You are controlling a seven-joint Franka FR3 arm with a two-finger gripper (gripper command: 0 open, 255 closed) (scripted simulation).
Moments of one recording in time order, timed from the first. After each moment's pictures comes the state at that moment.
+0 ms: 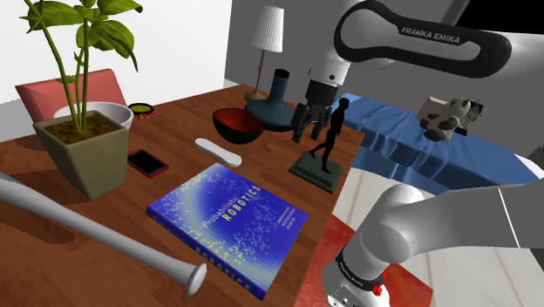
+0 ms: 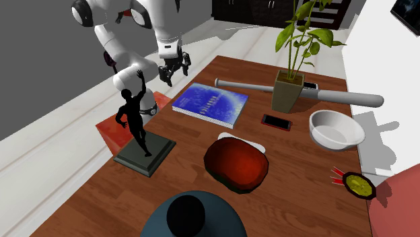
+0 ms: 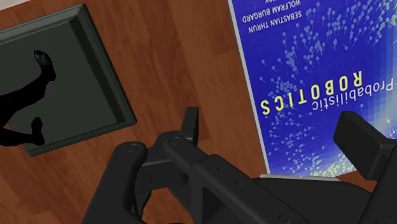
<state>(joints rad) 0.02 -0.76 -0.05 -2.41 0.12 1.55 0.04</state>
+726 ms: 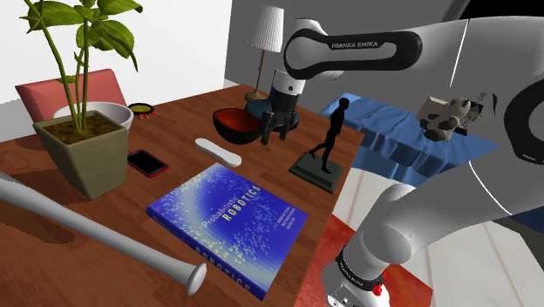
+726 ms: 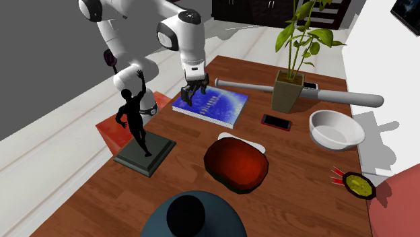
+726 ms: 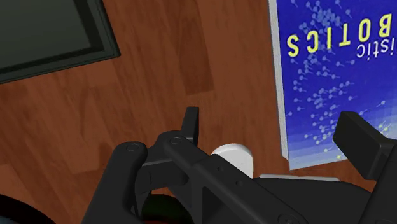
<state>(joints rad) 0.05 -0.45 -0.03 -2.34 0.09 1.82 -0.03</state>
